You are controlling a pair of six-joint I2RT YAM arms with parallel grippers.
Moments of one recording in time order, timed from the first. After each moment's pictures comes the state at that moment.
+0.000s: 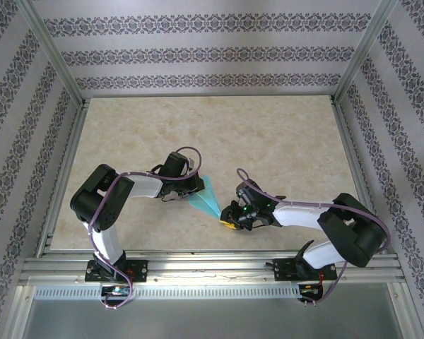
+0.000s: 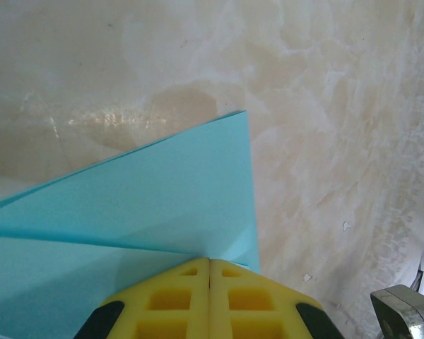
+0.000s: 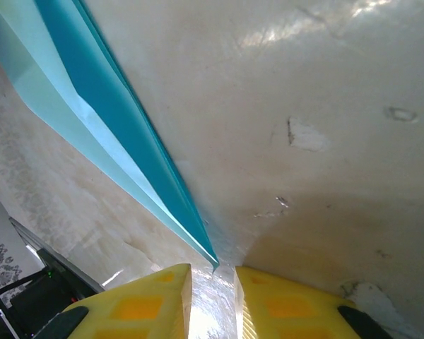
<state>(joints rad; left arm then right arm) -0.50 1.80 0.80 0.13 0.45 -0.88 0.74 1.44 0.47 -0.01 -0.46 1.21</state>
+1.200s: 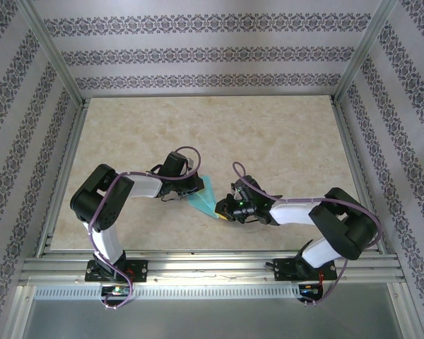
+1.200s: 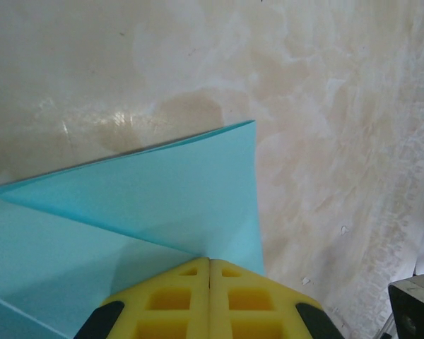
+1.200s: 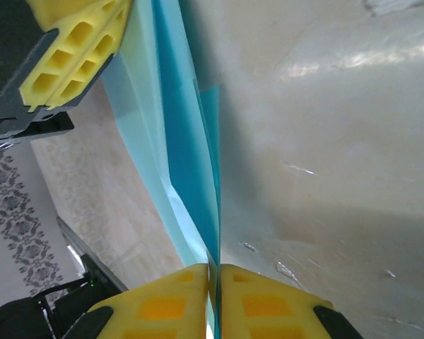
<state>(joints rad) -0.50 1.80 0.80 0.14 0.45 -0.89 0.73 1.51 0.46 0.25 -0.47 1.21</state>
